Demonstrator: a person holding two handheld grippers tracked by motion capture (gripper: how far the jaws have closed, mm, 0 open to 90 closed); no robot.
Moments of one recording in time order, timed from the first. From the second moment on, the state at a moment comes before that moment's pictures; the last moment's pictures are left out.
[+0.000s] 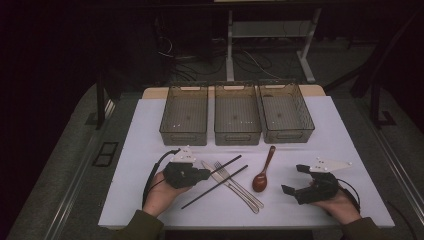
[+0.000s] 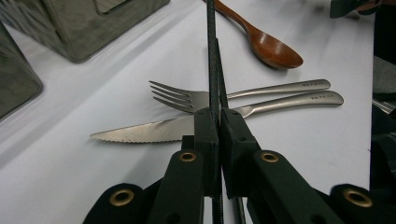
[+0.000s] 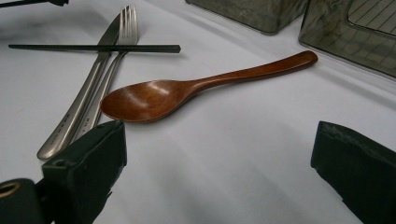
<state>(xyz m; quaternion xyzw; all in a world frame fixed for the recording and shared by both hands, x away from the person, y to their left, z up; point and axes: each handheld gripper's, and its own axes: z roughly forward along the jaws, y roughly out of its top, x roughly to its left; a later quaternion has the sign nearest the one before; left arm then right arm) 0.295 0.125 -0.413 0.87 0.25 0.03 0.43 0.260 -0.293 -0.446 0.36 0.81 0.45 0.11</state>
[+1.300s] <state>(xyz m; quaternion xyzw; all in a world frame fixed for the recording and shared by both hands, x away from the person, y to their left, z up) 0.329 0.148 -0.391 0.84 0.29 0.06 0.46 0.261 -0.292 -0.446 0.37 0.80 0.45 0.10</state>
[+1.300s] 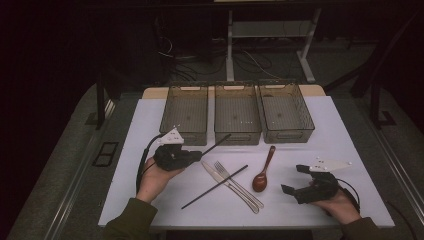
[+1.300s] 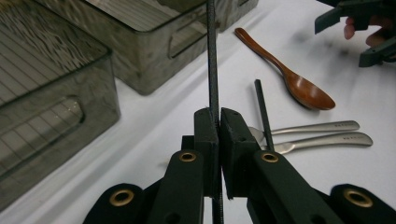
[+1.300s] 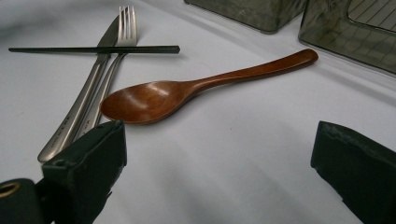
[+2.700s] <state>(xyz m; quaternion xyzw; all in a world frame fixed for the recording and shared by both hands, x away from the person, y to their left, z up) 0.392 0.150 -0.347 0.83 0.32 0.11 0.45 0.260 -0.292 -0.447 0.37 0.80 0.45 0.10</state>
